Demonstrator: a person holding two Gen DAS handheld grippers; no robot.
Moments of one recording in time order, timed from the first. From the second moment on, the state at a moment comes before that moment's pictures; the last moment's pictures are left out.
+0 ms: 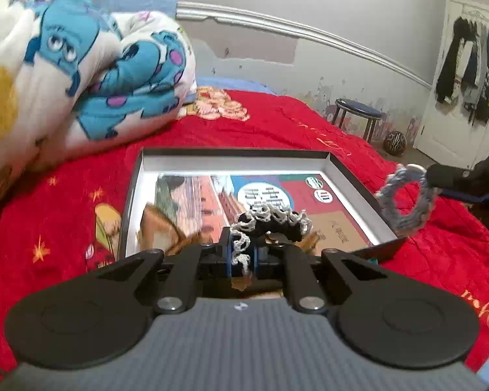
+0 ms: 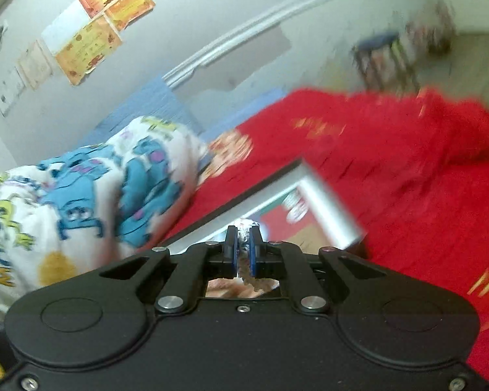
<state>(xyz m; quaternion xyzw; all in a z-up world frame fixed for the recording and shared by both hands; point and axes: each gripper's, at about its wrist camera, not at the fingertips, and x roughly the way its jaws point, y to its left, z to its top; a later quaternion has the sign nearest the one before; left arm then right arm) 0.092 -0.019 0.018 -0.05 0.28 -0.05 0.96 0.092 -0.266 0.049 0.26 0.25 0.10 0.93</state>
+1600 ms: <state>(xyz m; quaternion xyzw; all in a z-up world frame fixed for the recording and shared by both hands) 0.153 -0.106 -0.019 -0.02 0.29 -0.17 0.94 0.130 -0.314 -0.013 0.39 0.34 0.08 0.85</state>
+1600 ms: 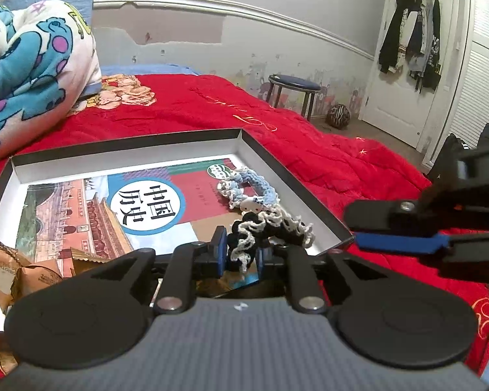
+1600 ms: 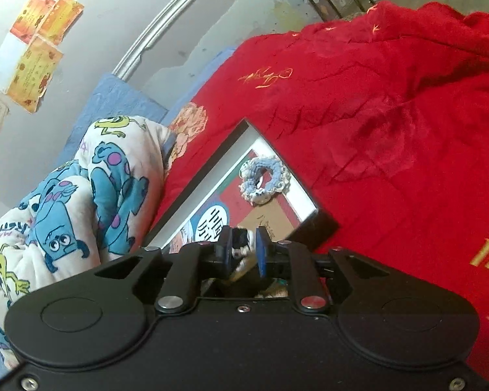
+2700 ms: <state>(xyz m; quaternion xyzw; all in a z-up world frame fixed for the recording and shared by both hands) 0.071 -0.047 0.029 -0.03 0.30 -0.13 0.94 0.076 -0.300 -0.005 0.39 0.36 0.09 0.84</state>
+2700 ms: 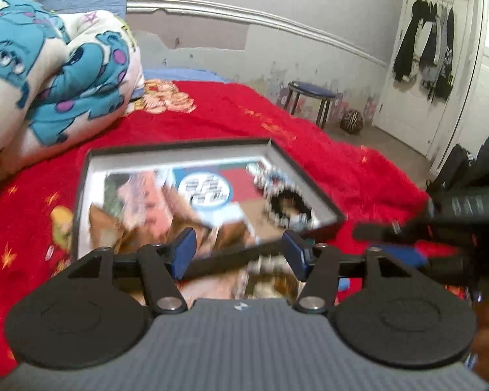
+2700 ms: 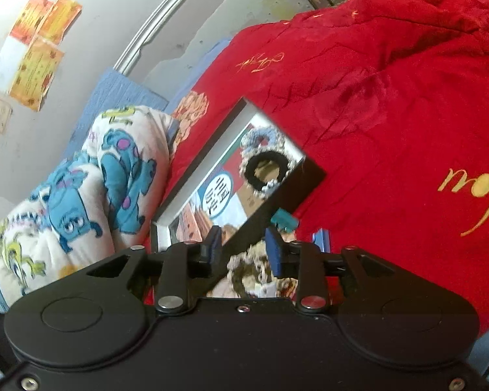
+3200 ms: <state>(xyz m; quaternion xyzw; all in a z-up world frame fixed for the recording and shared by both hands) 0.070 -0.096 -0.030 0.03 0.39 -0.12 0.91 0.089 -0.287 -0.019 0.36 0.40 0.09 0.84</state>
